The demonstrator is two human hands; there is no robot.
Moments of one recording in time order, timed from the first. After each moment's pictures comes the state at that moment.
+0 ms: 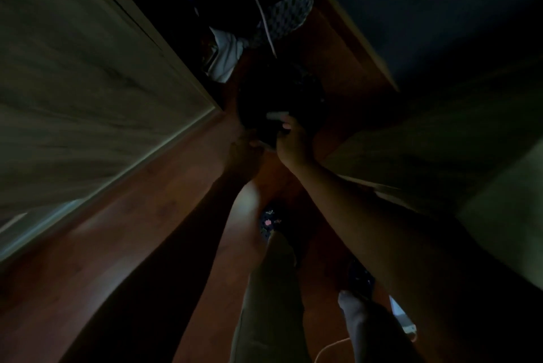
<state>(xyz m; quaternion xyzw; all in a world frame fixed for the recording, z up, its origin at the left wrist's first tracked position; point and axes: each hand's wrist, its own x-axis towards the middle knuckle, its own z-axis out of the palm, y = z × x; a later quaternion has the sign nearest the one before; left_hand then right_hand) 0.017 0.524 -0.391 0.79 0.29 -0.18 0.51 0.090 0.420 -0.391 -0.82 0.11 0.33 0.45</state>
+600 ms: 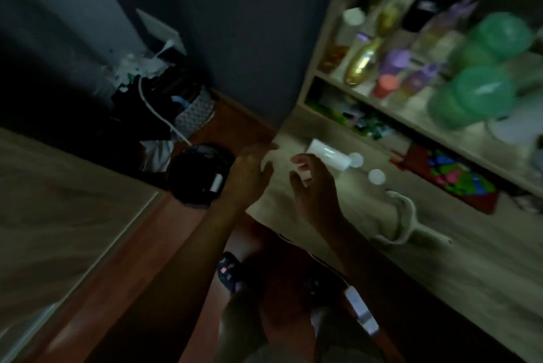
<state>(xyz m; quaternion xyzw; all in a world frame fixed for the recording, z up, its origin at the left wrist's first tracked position) 0.081 0.262 -0.091 0.91 -0.09 -0.06 0.40 0.040 0.097 -0.071 -0.88 0.06 0.03 0.48</state>
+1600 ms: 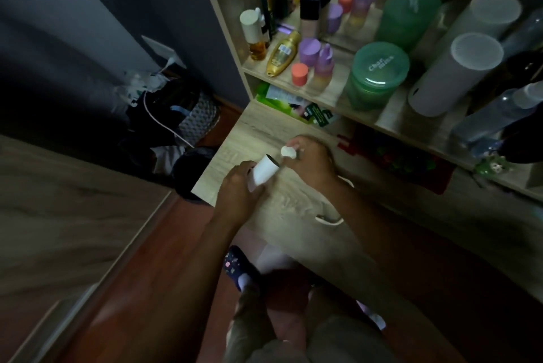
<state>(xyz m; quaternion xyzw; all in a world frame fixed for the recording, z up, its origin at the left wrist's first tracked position) 0.008 0.125 -0.057 0.95 0.04 -0.08 0.31 0.079 -0.063 -0.105 -0.87 0.03 0.10 0.48</state>
